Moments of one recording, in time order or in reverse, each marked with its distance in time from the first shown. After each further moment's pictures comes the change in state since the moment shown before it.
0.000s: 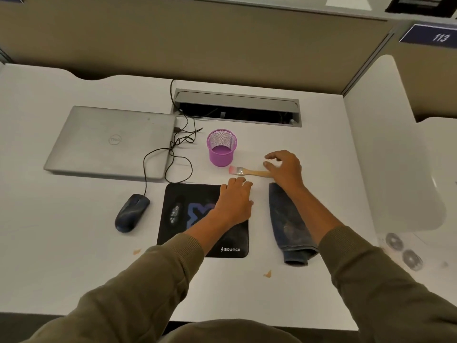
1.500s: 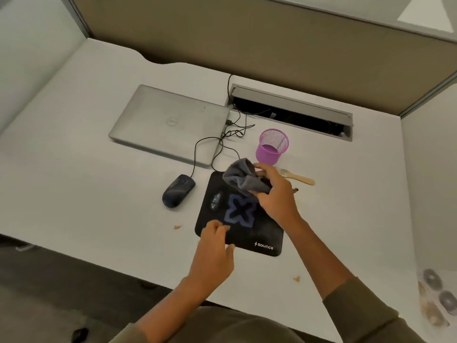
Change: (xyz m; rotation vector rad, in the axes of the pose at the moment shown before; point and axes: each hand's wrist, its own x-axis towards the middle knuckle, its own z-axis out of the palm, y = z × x) left_hand -0.213 -0.065 0.015 -0.421 0.265 -0.340; right_hand -0.107 -0.105 0.075 0.161 -0.309 -0.237
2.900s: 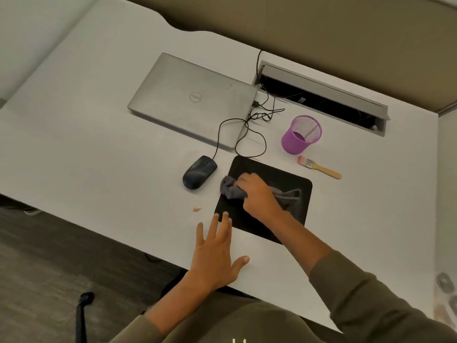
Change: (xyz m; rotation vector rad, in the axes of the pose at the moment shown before) left_hand -0.025 -0.069 0.012 0.566 -0.269 0.016; right_hand 0.027 -0.010 0.117 -0.856 -0.636 -0.148
